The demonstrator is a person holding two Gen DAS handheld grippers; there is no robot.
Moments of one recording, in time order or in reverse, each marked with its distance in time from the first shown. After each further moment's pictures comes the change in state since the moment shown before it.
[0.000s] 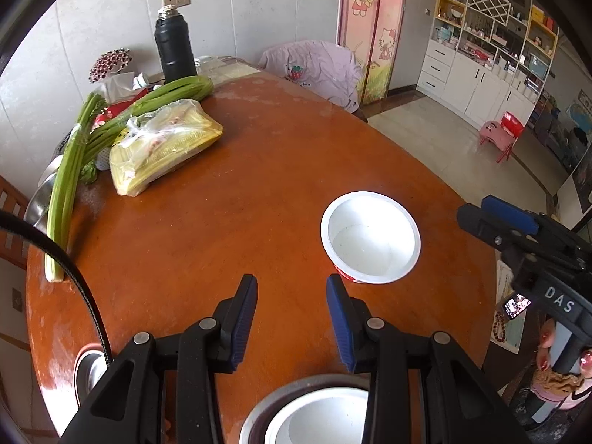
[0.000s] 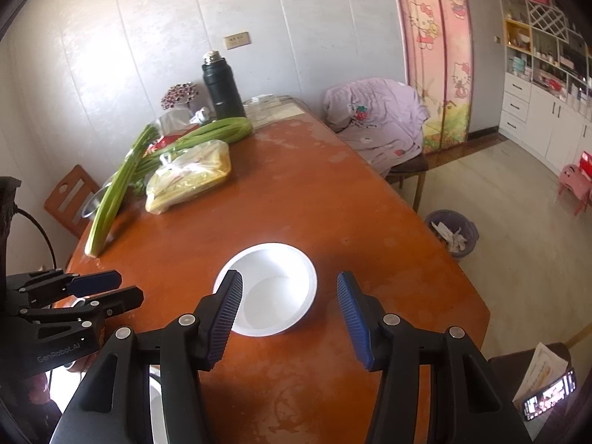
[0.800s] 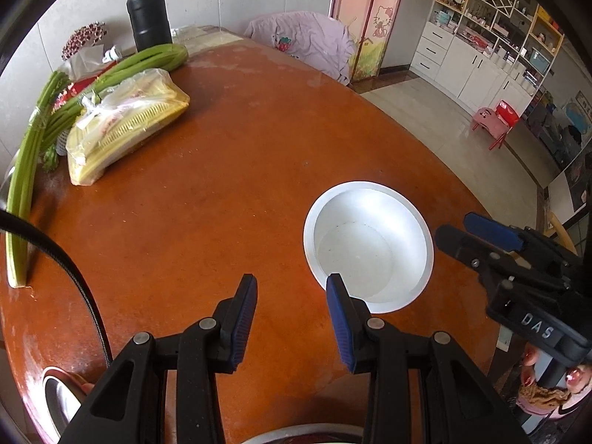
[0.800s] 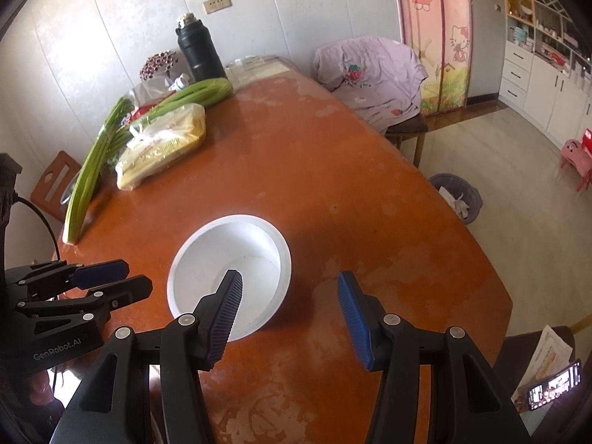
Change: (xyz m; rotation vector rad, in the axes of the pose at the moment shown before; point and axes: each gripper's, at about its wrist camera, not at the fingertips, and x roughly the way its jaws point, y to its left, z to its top) left arm 0.067 -0.006 0.020 -0.023 0.112 -0.077; right arm 0.068 -0.022 0.000 0.030 0.152 -0.002
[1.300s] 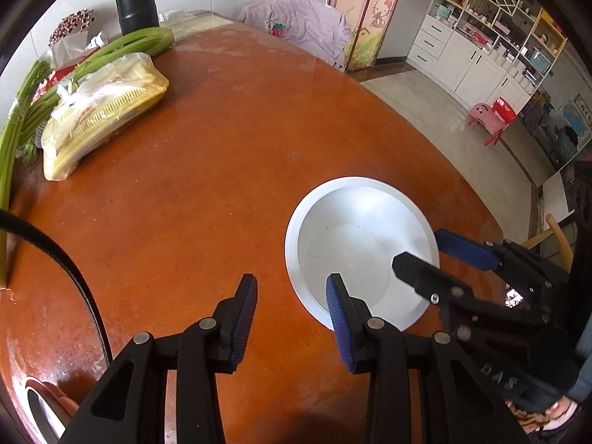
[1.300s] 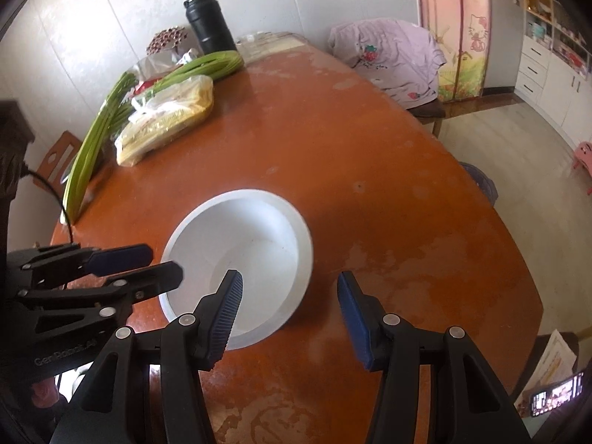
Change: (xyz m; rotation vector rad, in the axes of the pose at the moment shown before) left arm 0.032 -0.007 0.011 -0.012 0.050 -0.030; right arm 0.039 0.013 -0.001 -0.043 0.079 0.038
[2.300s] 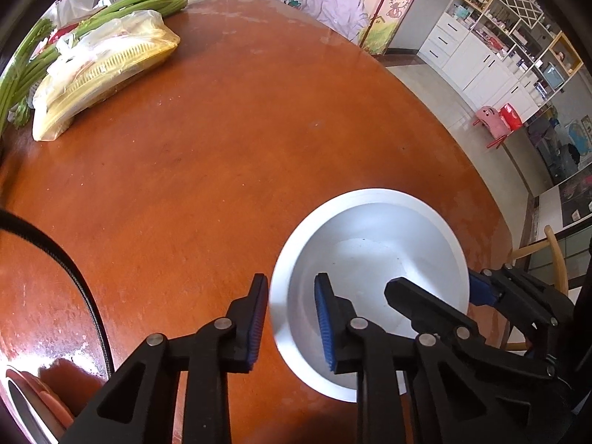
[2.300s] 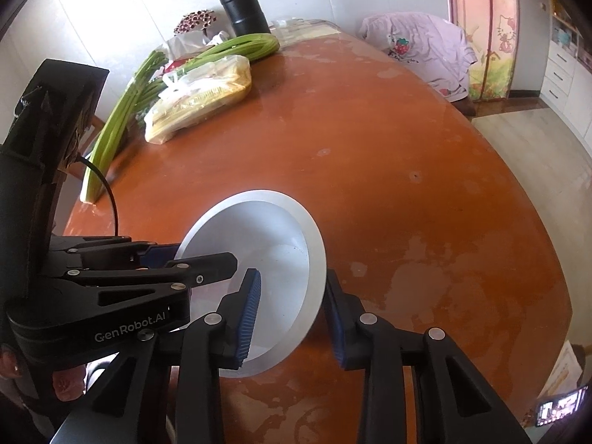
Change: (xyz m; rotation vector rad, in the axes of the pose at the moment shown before) left arm 0.023 0.023 -0.006 -0.083 0.078 -0.042; right arm 0.010 0.030 -0.005 -0.052 0.042 0.077
